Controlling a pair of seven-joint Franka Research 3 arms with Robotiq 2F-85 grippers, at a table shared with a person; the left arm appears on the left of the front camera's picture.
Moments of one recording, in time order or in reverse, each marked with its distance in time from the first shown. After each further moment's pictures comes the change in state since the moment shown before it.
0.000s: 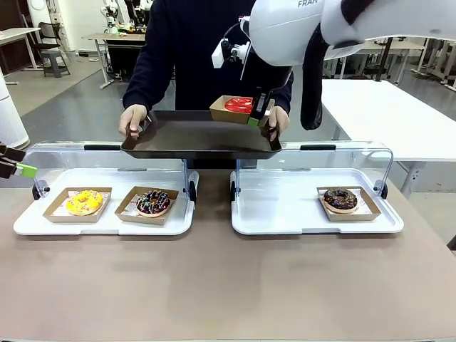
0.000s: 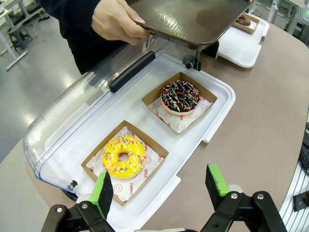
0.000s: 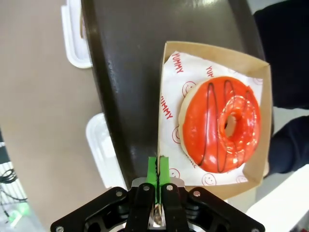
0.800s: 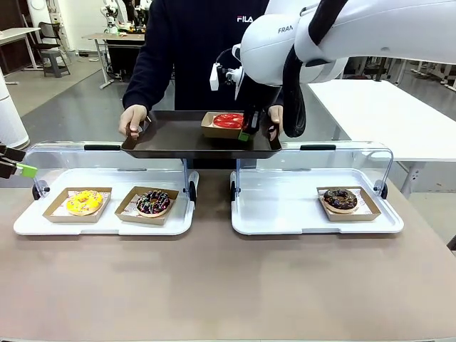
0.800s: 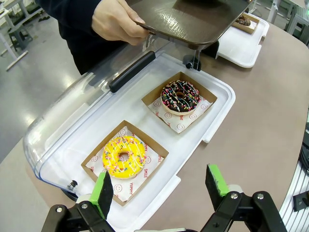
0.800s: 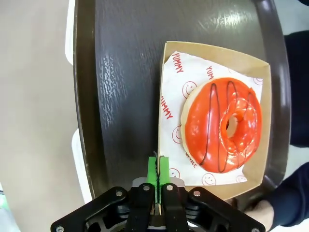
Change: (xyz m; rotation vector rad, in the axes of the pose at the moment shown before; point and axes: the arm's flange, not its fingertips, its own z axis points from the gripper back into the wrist) left arm 0.000 0.000 0.000 0.000 0.000 0.000; right arm 0.004 -0.018 -0.061 0.072 -0.064 0.158
